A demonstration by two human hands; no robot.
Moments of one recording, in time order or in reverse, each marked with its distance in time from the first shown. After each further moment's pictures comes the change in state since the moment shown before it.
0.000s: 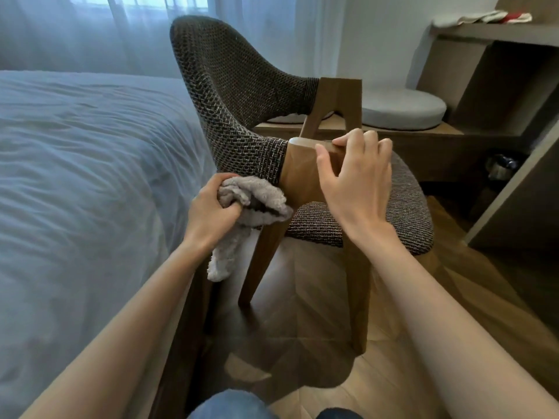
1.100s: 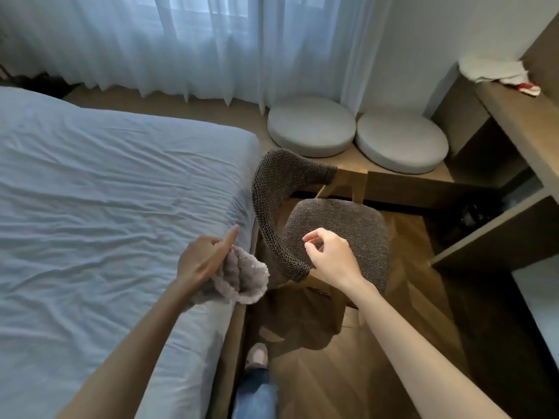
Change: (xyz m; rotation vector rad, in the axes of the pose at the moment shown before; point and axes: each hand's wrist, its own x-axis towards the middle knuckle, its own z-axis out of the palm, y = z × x) left_hand 0.155 0.274 -0.296 0.270 -0.286 -0.634; right_hand 0.268 -0.197 -0.181 0.301 -0.989 0.357
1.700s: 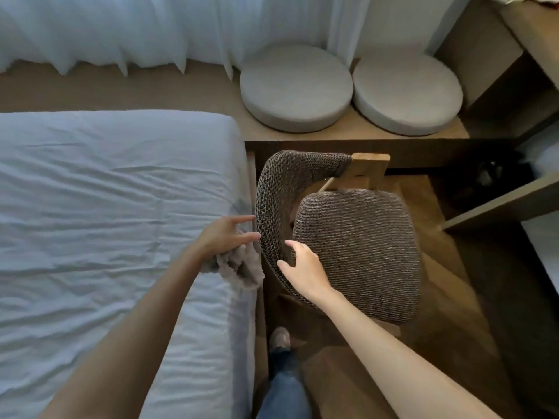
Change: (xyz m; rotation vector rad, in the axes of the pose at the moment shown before) left_hand 0.318 -0.004 0.042 0.210 -0.528 0.258; right_hand 0.206 -0.011 0.136 0.119 -0.170 0.302
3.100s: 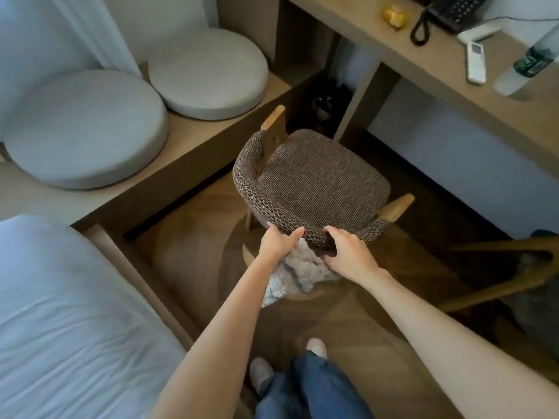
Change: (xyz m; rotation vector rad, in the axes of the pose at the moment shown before) left_hand 0.106 0.269 0.242 -0.062 -0.494 0.025; right_hand -0.050 0.220 -0.186 -0.204 0.418 0.445
